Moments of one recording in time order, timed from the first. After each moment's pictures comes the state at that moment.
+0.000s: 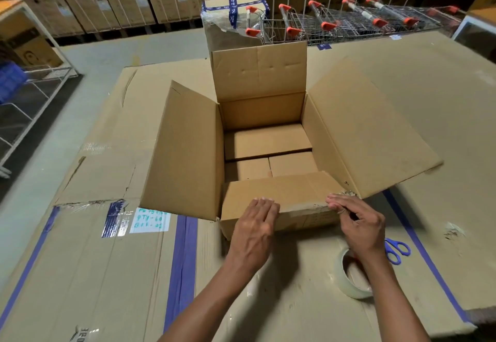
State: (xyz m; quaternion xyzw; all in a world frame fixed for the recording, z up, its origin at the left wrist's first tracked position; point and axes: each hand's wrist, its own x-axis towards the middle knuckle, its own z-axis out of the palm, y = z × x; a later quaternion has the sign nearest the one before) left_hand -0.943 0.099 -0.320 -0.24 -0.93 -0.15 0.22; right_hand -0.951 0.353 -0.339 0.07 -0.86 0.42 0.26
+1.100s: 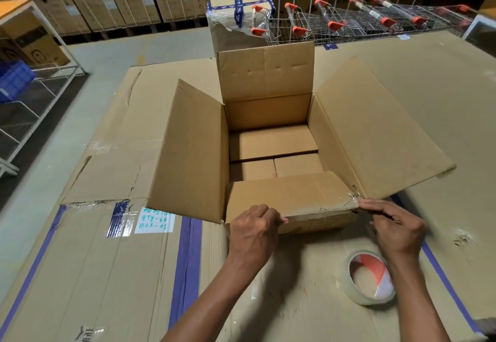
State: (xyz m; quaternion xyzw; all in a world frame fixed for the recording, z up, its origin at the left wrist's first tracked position) left_hand -0.950 0.096 -0.306 -0.17 -0.93 -0.15 0.29; right_hand -0.951 0.382 -0.326 -0.01 -0.83 0.46 0.32
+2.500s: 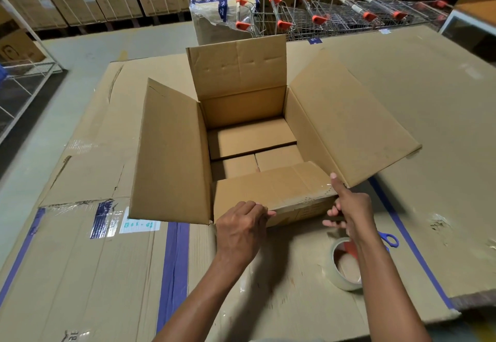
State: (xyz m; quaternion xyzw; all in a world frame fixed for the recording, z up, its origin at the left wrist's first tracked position) left_hand -0.945 0.096 -0.316 -0.17 -0.92 -0.16 0.32; right_hand -0.974 0.333 -0.276 -0.40 -0.68 0.61 -0.04
